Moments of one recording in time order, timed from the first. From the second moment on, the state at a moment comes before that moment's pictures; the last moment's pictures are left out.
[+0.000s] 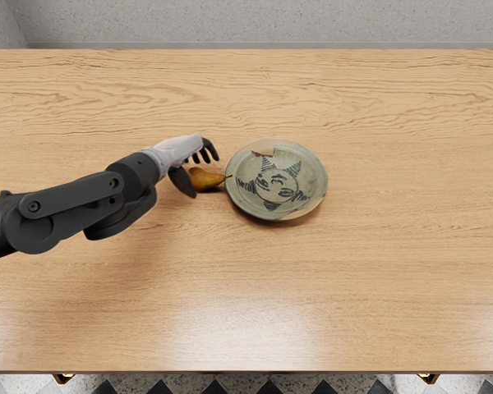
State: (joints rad) left arm -1.06 0.32 -0.13 -1.17 1.22 0.13 0.39; right arm -0.09 0.00 0.02 0.16 0.06 0.17 -0.41
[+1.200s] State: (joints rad) left arm -1.14 0.33 -0.13 -1.21 1.21 0.06 0.46; right arm -0.09 0.00 0.02 0.16 0.06 0.17 -0.41
